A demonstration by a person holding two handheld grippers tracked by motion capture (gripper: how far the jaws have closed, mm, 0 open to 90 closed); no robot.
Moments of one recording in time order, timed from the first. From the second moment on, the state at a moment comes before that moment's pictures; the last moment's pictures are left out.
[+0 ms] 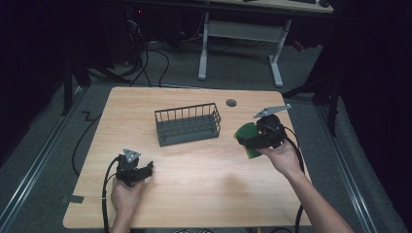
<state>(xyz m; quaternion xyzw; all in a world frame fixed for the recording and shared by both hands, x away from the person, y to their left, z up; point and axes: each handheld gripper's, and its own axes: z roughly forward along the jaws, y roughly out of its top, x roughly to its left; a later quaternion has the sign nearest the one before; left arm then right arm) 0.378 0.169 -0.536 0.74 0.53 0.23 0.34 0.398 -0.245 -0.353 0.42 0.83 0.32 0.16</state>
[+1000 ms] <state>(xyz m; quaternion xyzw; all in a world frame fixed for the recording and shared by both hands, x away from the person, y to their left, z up) 0.377 0.168 -0.536 0.74 0.53 0.23 0.33 0.492 -0.188 -0.339 0.44 0.82 0.33 0.16</state>
